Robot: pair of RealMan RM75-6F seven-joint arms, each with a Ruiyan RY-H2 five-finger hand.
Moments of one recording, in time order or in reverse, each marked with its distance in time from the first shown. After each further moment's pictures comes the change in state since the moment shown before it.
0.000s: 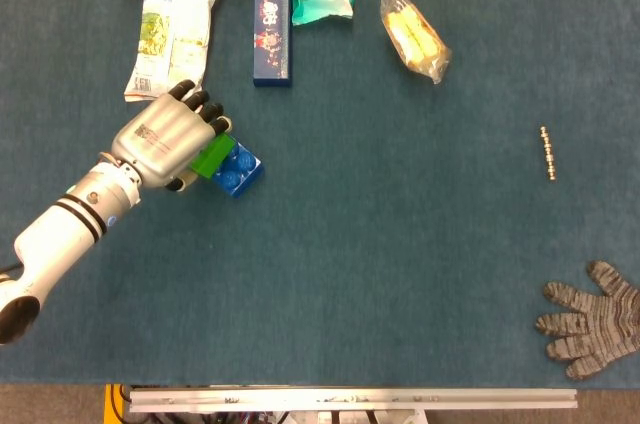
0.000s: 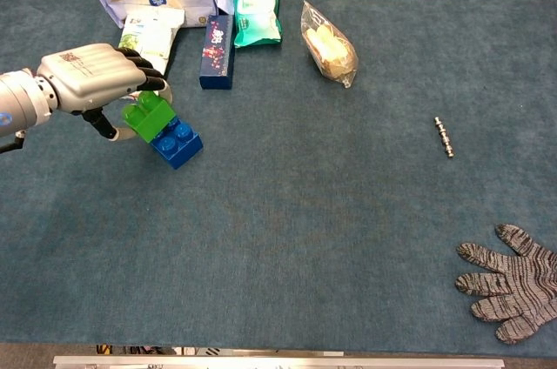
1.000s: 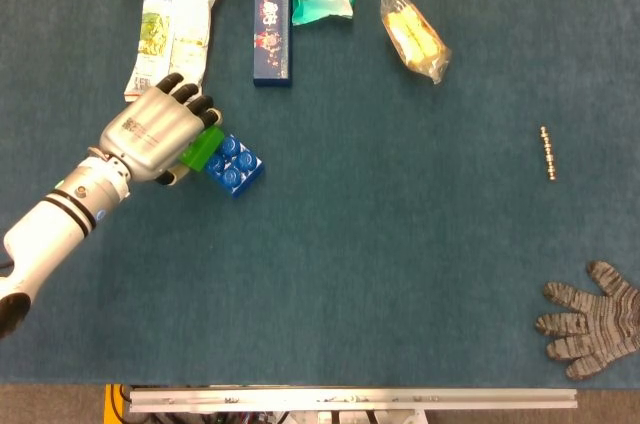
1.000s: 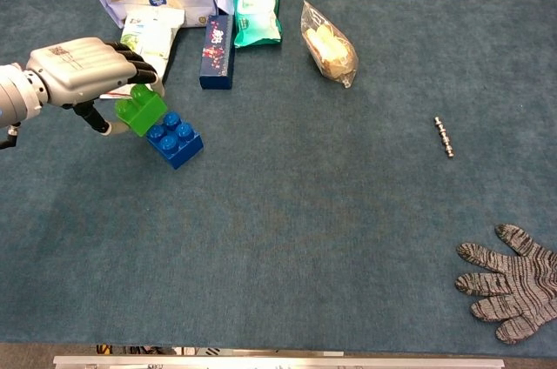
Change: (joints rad) left arm 0.021 0.012 -0.016 0.028 0.028 -0.008 -0.056; right arm 0.008 0.005 -0.001 -0.012 -0.001 -0.003 -0.009
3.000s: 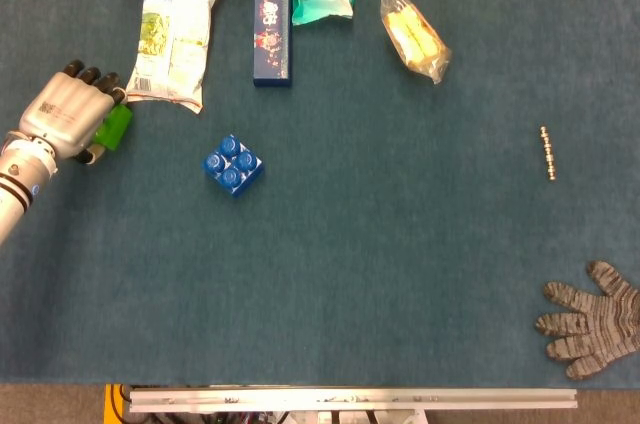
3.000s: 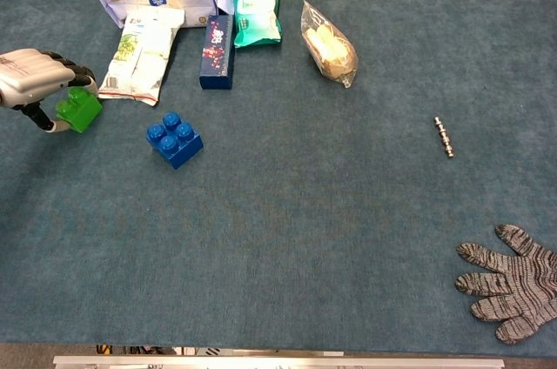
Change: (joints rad) left arm 0.069 -0.141 0.057 0.491 0.072 -0.042 -0.265; right arm 0.025 0.001 0.004 -0.022 -0.010 -0.020 -0.026
